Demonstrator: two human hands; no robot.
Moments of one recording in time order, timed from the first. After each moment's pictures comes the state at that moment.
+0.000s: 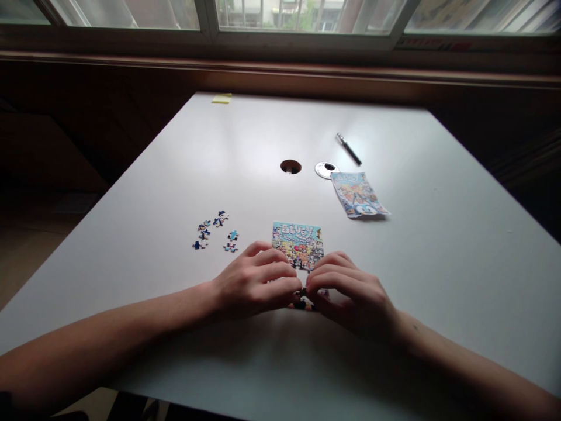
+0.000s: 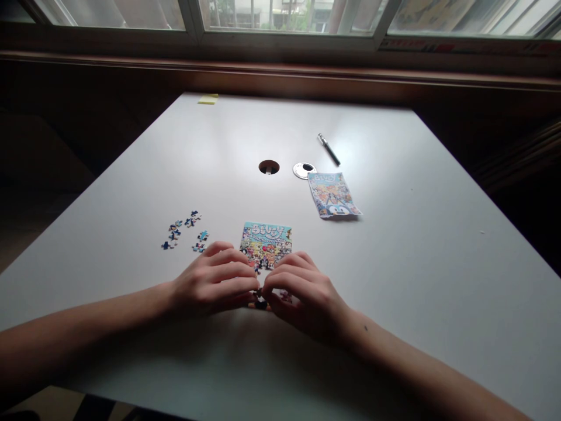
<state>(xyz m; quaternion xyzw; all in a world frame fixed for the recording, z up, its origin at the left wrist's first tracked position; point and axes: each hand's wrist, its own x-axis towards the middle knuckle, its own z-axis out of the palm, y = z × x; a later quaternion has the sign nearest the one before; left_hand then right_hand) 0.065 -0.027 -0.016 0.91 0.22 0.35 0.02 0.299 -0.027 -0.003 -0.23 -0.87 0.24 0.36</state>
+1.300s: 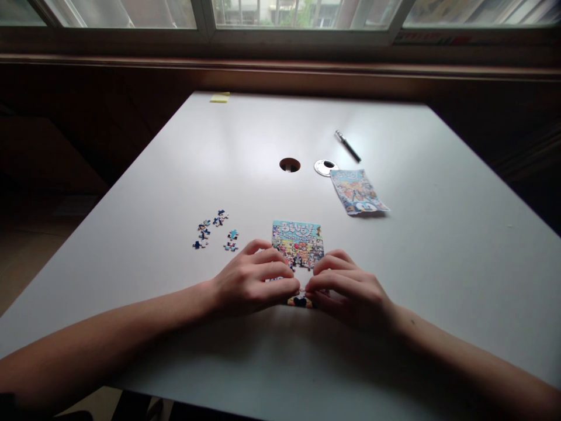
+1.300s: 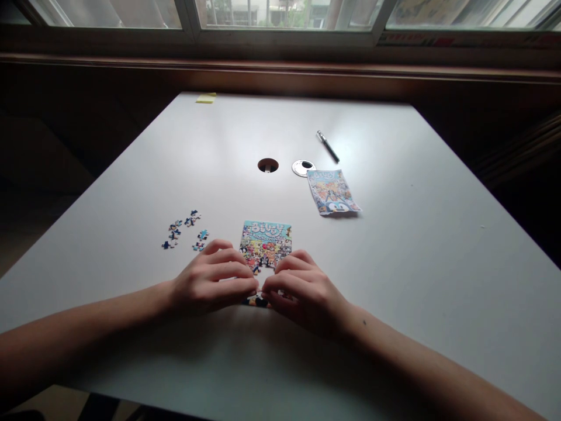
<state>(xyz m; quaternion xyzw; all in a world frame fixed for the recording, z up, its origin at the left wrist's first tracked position) 0.063 -0.027 -0.017 0.91 0.22 0.35 0.02 0.301 -0.025 -0.008 -0.22 -0.88 0.20 0.36</state>
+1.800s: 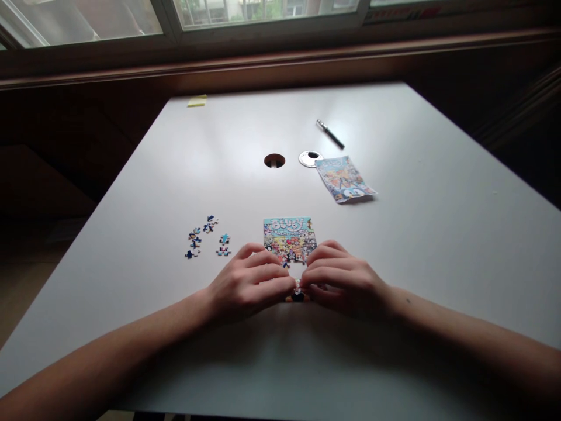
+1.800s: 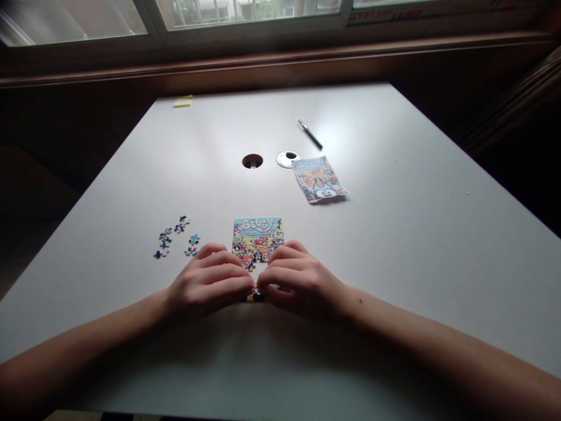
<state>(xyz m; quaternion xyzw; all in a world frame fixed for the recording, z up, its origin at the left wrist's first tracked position) 0.062 -0.026 -0.014 0.92 0.19 0.34 0.06 0.304 -0.025 -0.014 -0.21 -0.88 0.20 0.36</state>
